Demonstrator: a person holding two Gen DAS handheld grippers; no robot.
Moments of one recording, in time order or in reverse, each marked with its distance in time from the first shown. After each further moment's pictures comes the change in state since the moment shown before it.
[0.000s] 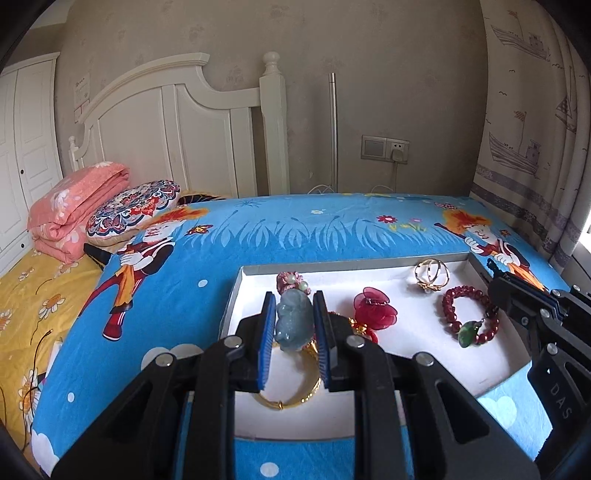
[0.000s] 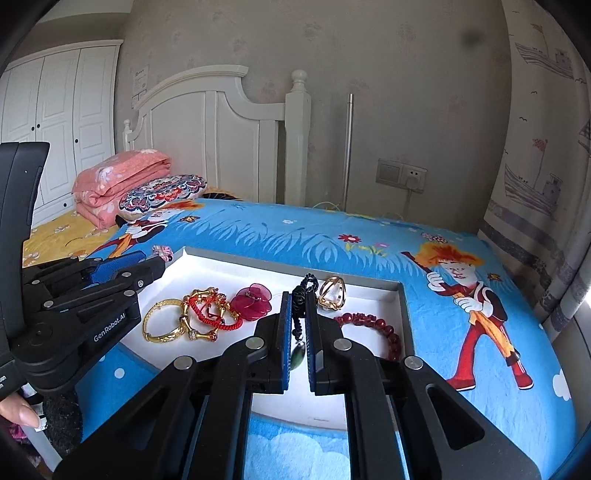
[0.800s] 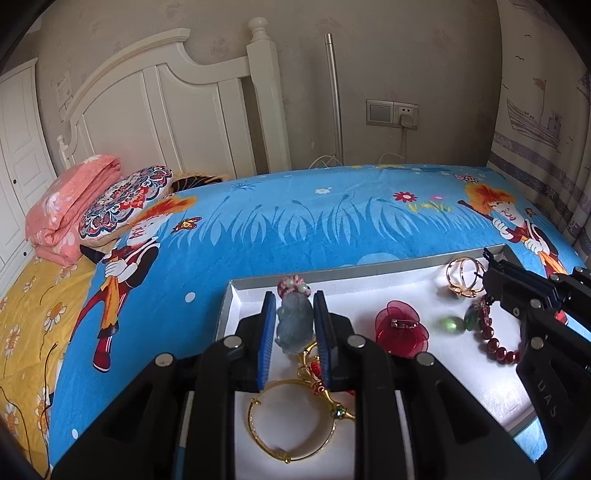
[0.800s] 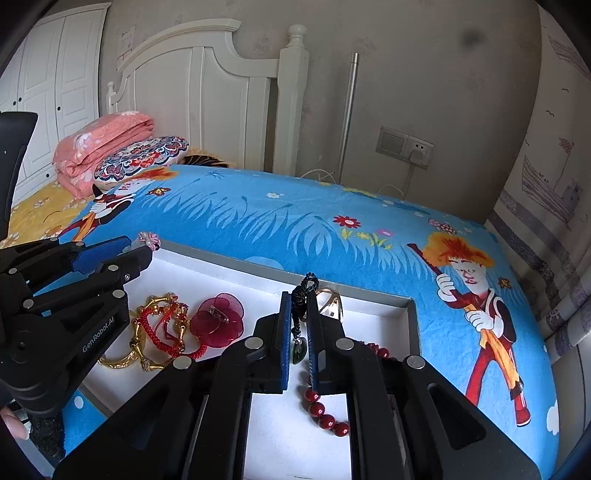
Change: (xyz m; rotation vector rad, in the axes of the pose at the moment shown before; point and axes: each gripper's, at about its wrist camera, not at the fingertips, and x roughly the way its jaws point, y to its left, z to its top) left arm 0.061 -0.004 0.025 0.062 0.130 0.031; right arm 0.068 -0.004 0.021 -0.037 0.179 -0.039
